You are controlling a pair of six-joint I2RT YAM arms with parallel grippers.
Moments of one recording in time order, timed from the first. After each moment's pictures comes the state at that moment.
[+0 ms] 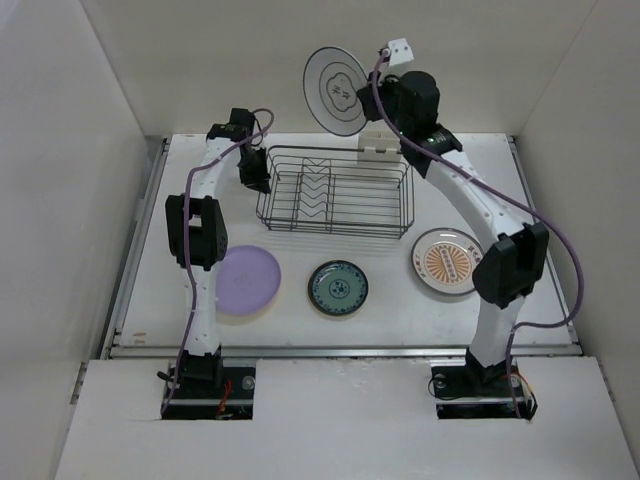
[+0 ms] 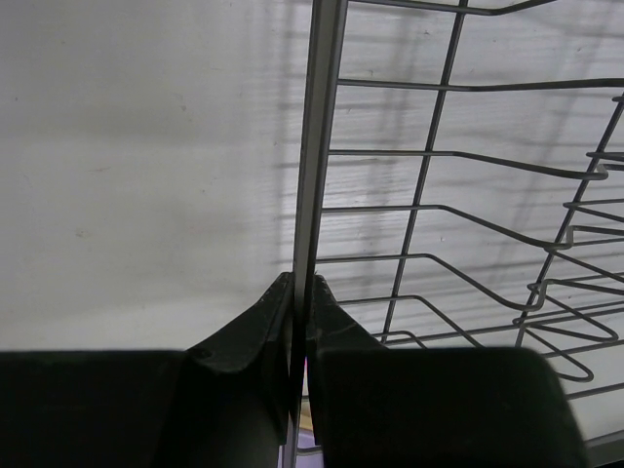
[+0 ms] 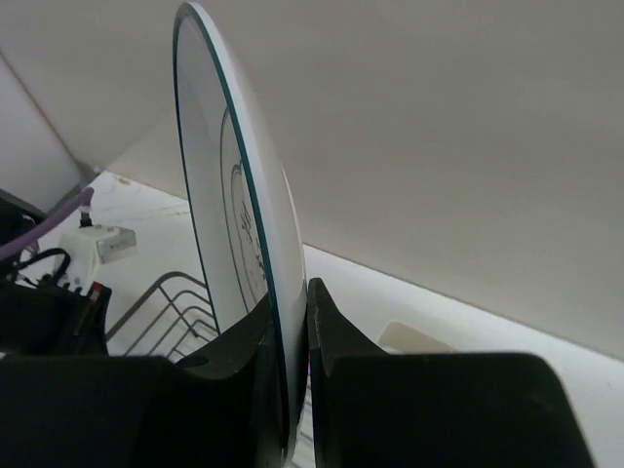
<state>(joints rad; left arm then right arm) -0.14 2.30 2.17 -1.05 0.20 -0.23 0.44 1.95 1.98 -0.03 -0.02 0.01</state>
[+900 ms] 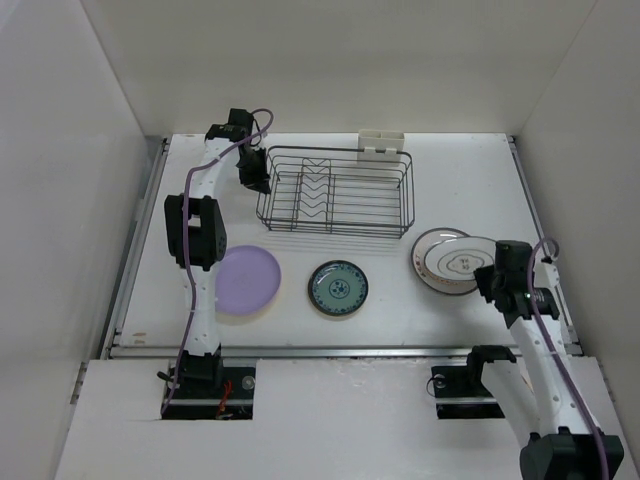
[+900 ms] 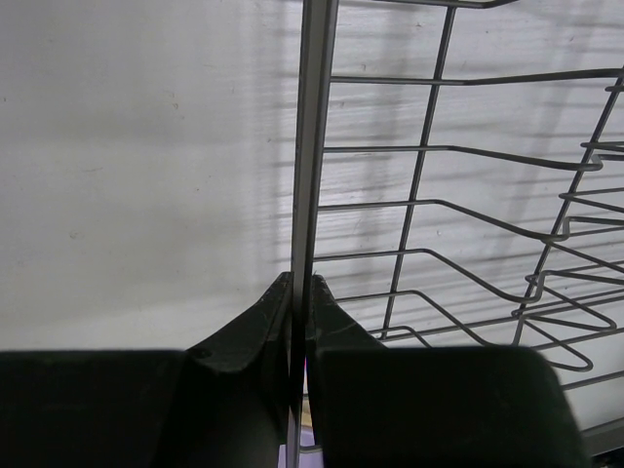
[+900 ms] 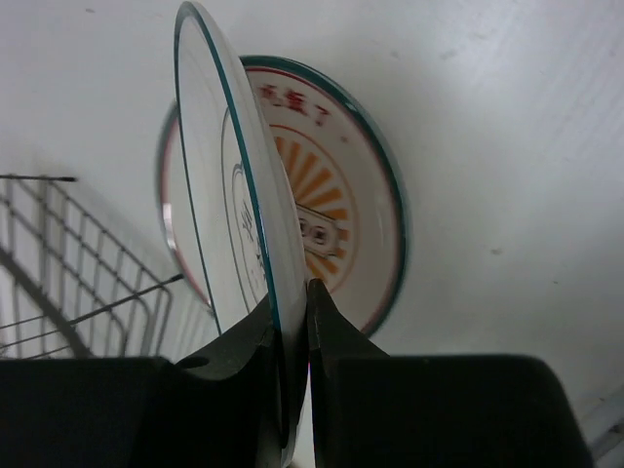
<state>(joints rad) -0.14 2.30 2.15 -1.04 0.23 -0.22 -0.03 0.69 0.62 -0.72 0.31 1.20</state>
